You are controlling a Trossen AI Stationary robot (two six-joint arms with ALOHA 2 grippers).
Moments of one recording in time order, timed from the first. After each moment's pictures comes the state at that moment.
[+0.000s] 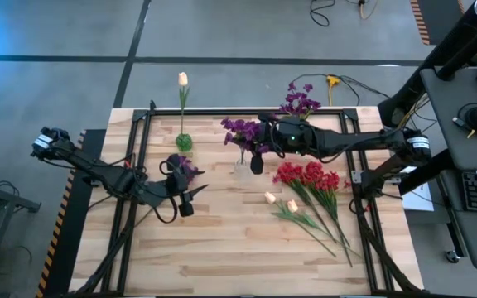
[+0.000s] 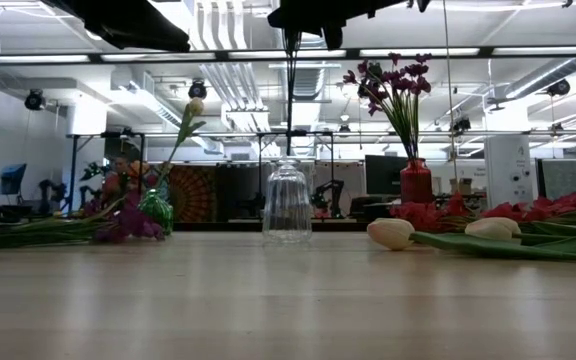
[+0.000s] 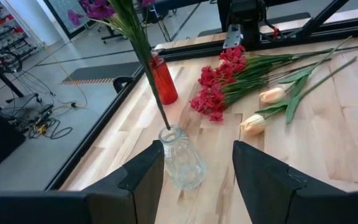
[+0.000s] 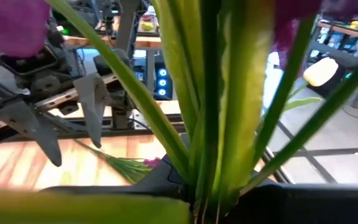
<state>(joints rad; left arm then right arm) -0.44 1.02 0.68 -0.12 -0.79 -0.07 -0.13 1.52 1.20 0.15 0.02 -0.07</state>
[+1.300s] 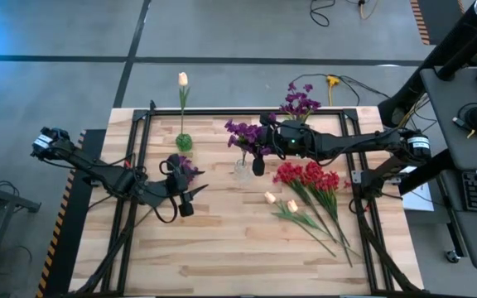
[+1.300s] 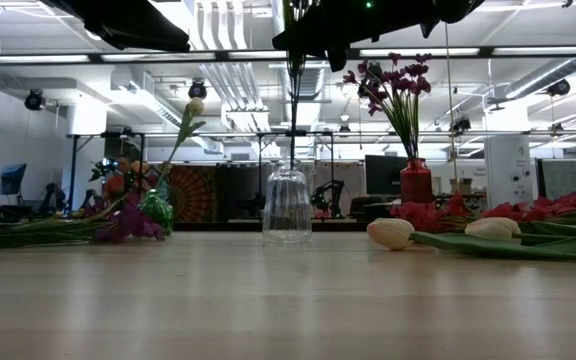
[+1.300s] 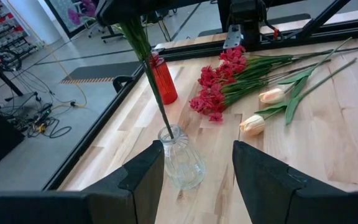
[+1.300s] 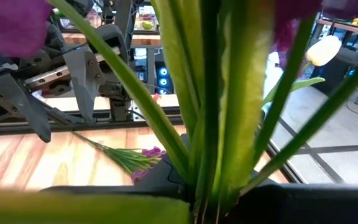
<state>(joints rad) -0.44 1.02 0.68 -0.12 -0.79 -0.08 -0.16 1.52 1.07 0.30 0.00 -0.06</state>
